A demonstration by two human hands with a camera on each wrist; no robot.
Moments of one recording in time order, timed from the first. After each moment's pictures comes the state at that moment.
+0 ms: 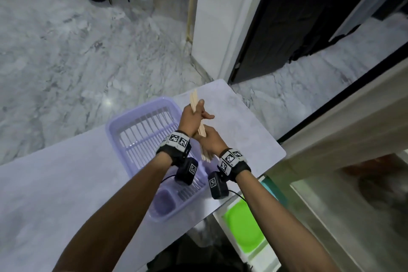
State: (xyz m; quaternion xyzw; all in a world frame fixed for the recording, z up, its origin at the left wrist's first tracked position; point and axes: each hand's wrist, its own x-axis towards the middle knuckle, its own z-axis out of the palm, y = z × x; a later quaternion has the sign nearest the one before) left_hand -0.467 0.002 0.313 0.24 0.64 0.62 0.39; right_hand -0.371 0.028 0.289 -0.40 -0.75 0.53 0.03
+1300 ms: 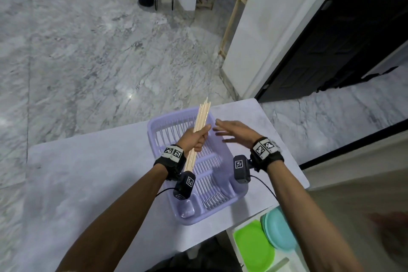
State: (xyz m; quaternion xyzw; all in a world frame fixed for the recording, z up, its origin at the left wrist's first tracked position) left_hand -0.541 -0.094 0.287 0.15 0.60 0.60 0.51; right_hand -0.434 0.051 0.343 -0.36 -0.66 0.65 -0.09
